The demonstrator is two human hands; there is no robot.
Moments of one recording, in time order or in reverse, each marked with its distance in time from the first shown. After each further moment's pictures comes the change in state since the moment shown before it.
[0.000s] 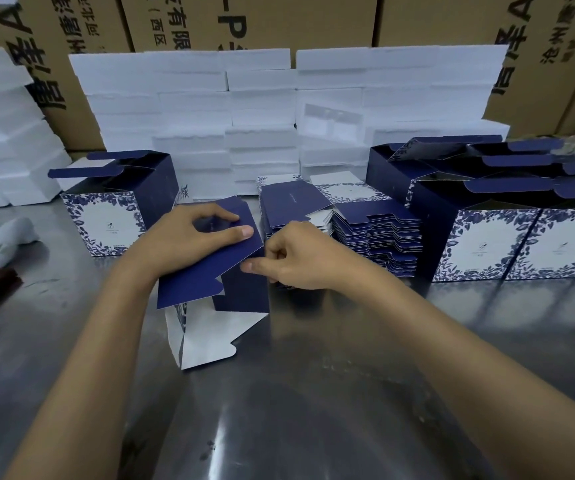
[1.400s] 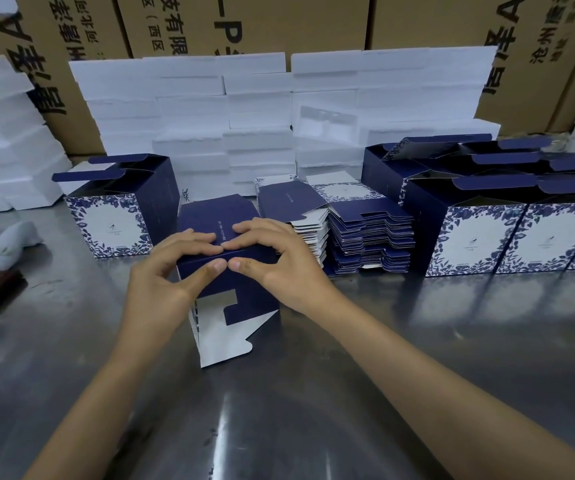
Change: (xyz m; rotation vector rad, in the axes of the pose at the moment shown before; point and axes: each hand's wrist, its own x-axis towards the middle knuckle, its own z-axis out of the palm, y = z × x) left_hand -0.076 -0.012 0.035 -0.423 0.367 0.232; right_hand -0.013 -0.008 0.042 0.474 0.364 -0.150
